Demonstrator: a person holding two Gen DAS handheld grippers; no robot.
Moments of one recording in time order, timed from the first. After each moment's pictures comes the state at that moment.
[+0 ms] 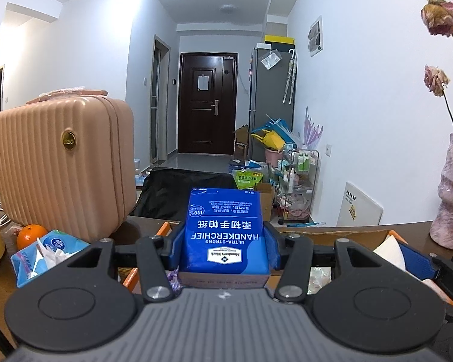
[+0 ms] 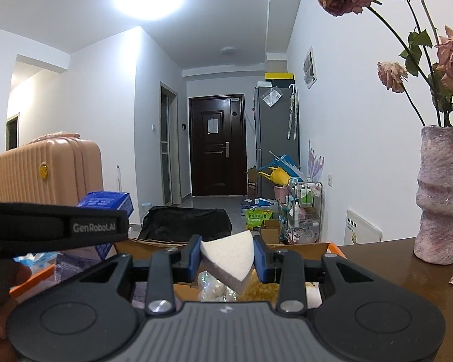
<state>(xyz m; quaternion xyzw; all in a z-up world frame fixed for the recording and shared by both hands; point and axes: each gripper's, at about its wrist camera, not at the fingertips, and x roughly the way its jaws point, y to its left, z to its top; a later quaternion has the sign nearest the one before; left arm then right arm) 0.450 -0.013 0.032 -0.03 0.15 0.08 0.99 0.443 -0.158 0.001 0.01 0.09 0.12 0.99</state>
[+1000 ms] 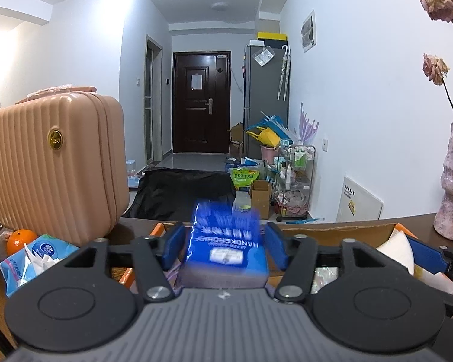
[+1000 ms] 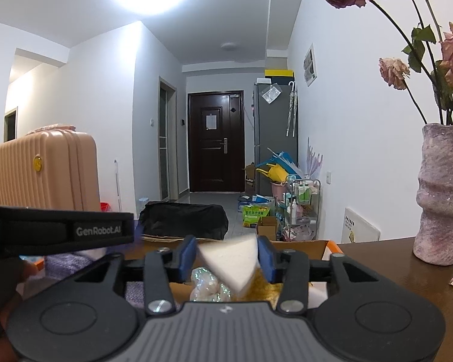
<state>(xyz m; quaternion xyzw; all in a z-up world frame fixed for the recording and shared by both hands) 0.469 -0.011 0.024 -0.01 0.15 0.07 0.99 0.451 -0.159 -0.002 0.01 0.10 0.11 0.99</state>
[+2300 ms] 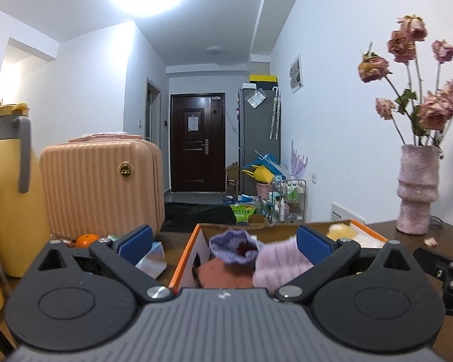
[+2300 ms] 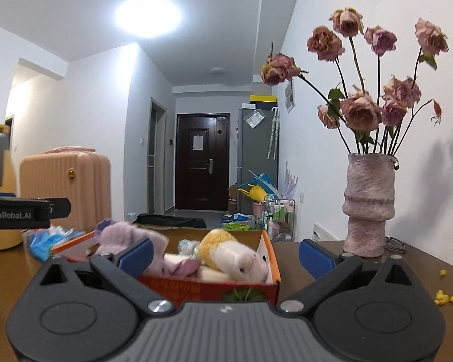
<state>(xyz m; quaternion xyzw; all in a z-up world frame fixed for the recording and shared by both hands) 0.263 -0.003 0.039 0.01 0.07 0.05 1.00 0.256 -0.223 0.012 -0.01 0.06 0.08 0.99</state>
